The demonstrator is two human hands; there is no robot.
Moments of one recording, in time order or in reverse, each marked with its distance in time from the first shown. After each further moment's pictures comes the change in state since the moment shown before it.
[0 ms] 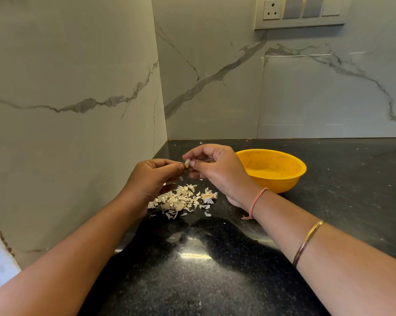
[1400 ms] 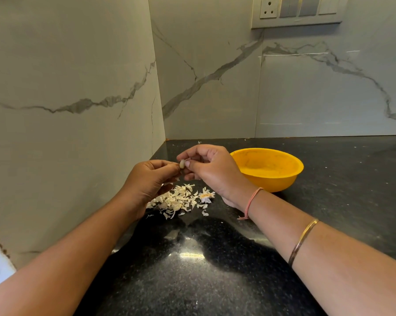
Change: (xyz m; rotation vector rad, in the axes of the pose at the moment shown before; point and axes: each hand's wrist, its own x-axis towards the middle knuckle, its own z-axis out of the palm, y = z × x) left_hand 0.002 -0.003 0.002 -0.026 0.010 -0.013; right_hand 0.000 0.001 0.003 -0.028 -0.008 0.002
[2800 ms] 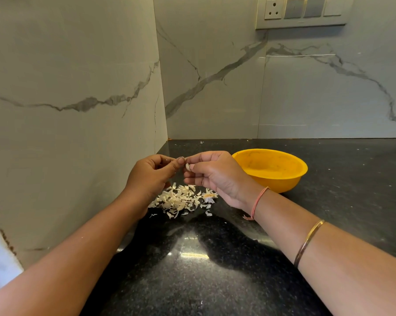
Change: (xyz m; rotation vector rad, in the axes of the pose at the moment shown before) left_hand 0.001 0.000 -0.002 0.151 0.078 0.116; right_hand -0.002 -0.004 0.000 0.246 -0.066 0.259
